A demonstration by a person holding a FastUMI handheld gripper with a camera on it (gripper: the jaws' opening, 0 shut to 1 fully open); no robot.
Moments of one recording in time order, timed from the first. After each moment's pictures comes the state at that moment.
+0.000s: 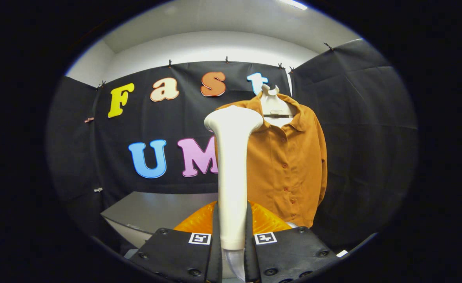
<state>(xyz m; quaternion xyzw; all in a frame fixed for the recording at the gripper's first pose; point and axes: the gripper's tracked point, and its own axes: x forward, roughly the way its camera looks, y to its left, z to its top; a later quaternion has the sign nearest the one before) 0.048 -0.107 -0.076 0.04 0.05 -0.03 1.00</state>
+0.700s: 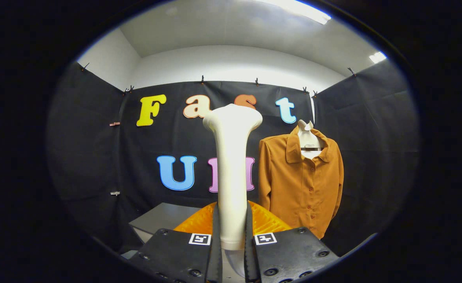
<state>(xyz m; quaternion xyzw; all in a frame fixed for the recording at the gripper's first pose) 0.001 0.005 -0.010 0.00 0.00 0.02 1.00</state>
